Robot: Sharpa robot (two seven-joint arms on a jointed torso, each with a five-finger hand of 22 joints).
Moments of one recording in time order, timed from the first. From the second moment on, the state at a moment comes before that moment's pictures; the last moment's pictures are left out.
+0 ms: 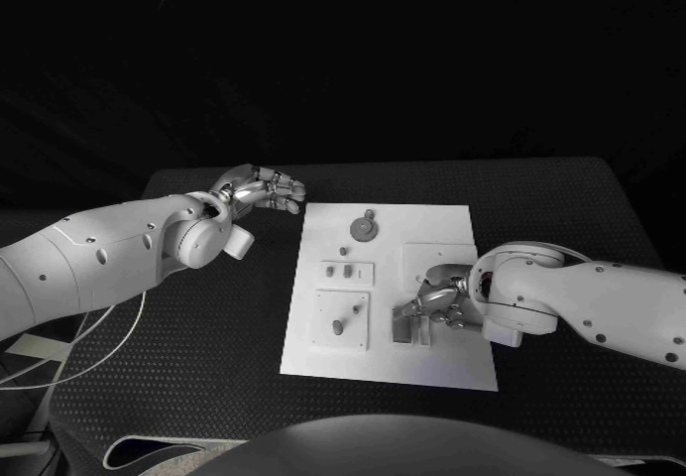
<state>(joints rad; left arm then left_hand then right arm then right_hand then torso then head) 1.19 -0.77 -0.11 1.20 -0.30 -0.11 0.26 1.06 -0.06 0.44 -0.29 0.05 0.83 0.19 0.28 0.48 1.13 0.14 0.07 0.19 0.88 0.12 0.56 0.45 0.03 0.91 0.02 0.07 0.88 1.18 -0.82 -0.18 1.64 -0.97 0.10 -0.56 0.67 -0.28 0.66 0.01 0.04 1.06 0.07 0.24 0.76 1.21 -0.05 1.01 1.15 1.30 -0.15 1.40 0.95 0.21 1.24 -0.08 0.92 1.31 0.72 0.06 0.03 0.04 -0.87</state>
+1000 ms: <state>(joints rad) 1.19 -0.76 -0.11 1.19 -0.30 -0.11 0.26 1.06 -0.06 0.44 -0.29 0.05 0.83 0.19 0.28 0.48 1.13 0.14 0.07 0.19 0.88 0.12 0.55 0.46 0.03 0.91 0.02 0.07 0.88 1.30 -1.00 -0.18 1.75 -1.33 0.08 -0.27 0.85 -0.22 0.61 -0.14 0.04 1.05 0.07 0.23 0.77 1.21 -0.04 1.02 1.17 1.30 -0.14 1.41 0.96 0.21 1.24 -0.09 0.92 1.31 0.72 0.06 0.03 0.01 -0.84</state>
